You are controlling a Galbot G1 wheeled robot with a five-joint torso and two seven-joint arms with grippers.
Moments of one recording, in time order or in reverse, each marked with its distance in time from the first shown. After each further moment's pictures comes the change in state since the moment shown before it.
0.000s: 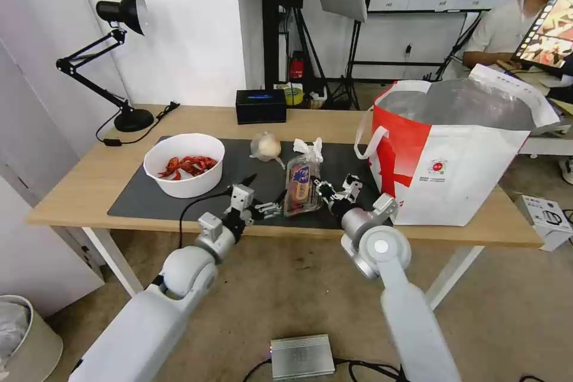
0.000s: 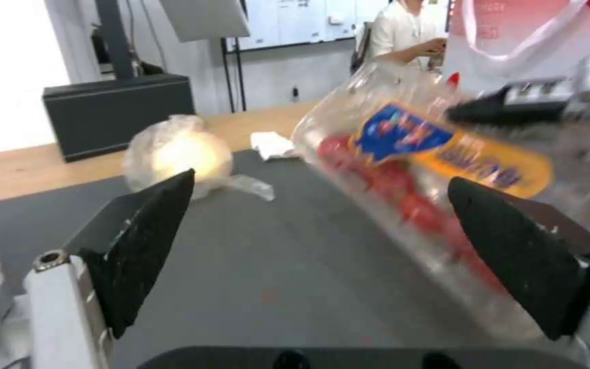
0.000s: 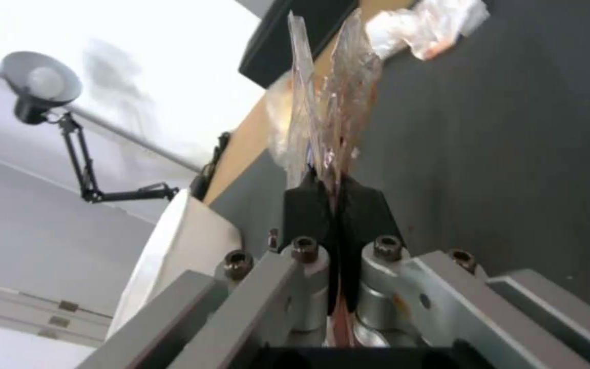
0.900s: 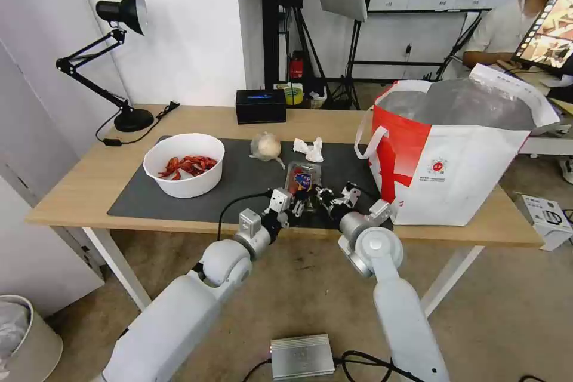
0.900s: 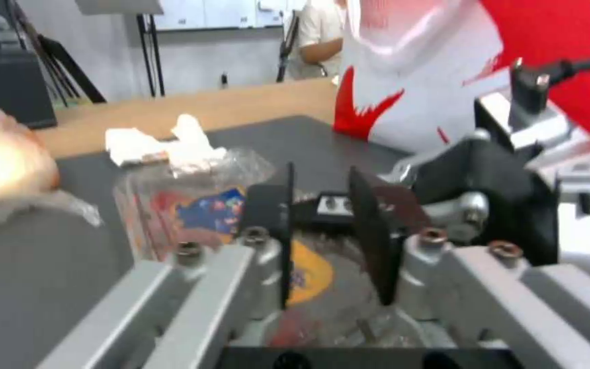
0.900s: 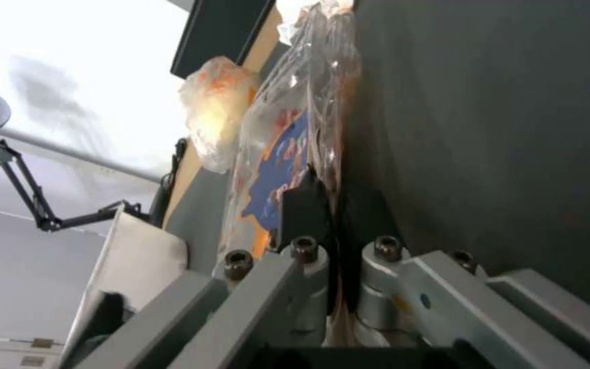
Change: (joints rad) left arm -0.196 -0.073 0.227 0.117 -0.086 0.036 0.004; right arm 0.030 0.075 0.056 -0.168 0.005 -0.003 -0.013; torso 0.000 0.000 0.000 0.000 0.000
